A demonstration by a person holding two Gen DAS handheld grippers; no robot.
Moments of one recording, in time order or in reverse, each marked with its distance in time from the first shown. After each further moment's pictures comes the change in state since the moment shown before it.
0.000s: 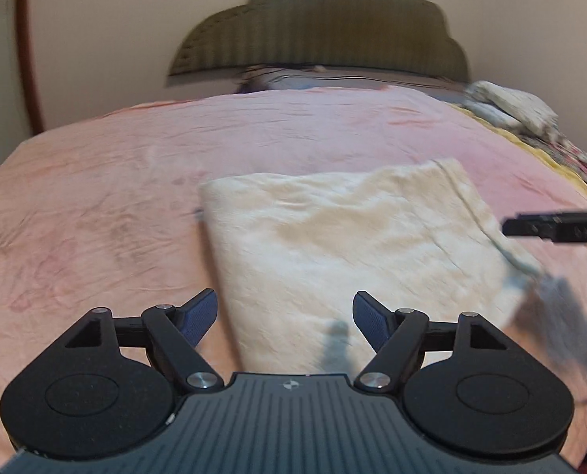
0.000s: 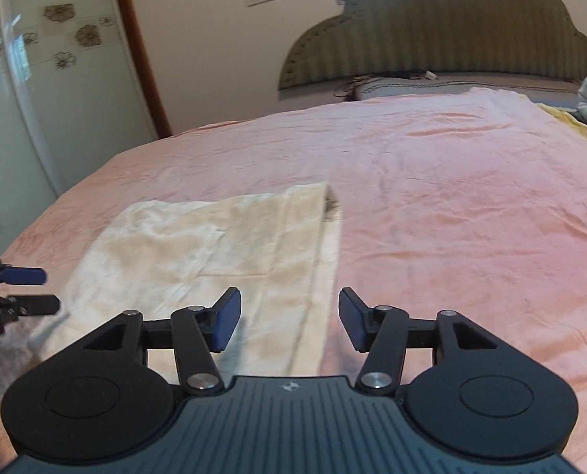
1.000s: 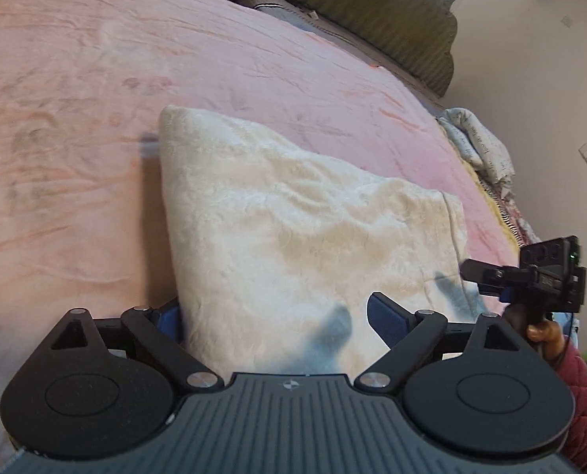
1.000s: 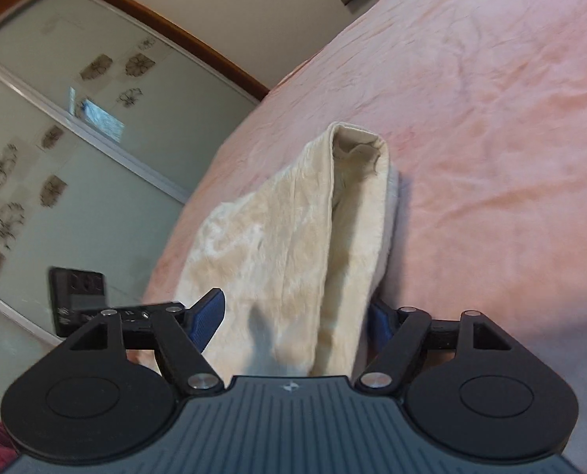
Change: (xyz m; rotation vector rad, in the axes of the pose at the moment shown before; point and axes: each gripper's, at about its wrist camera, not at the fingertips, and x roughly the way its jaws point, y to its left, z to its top) left arm 0.094 0.057 0.027 -0.322 0.216 -0.373; right arm 0.101 -0.079 0.026 0.366 0.250 0.608
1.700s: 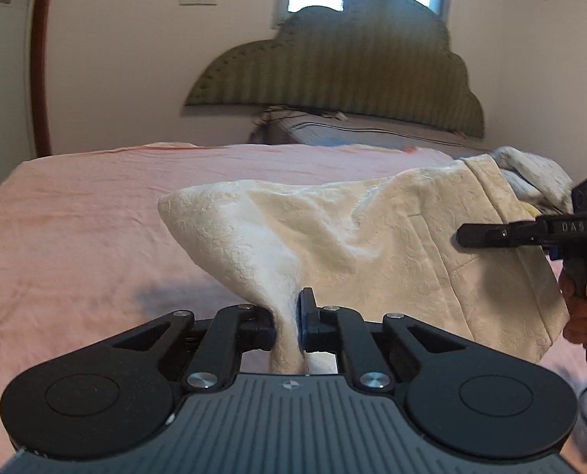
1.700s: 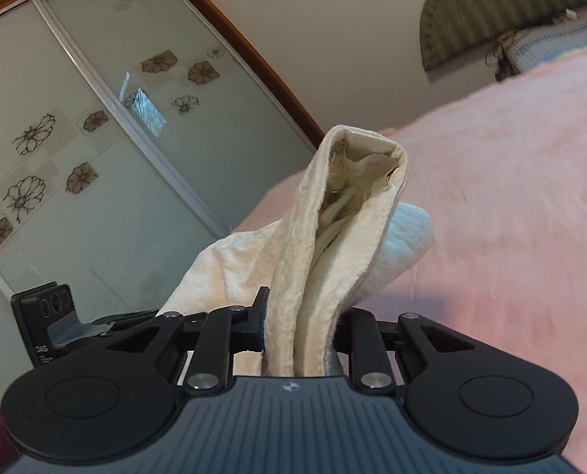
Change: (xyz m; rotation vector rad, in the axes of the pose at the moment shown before) left arm -0.058 -0.034 0.045 0.257 -0.339 0.328; right arm 0.050 0.093 0.074 -0.288 -0.133 0.019
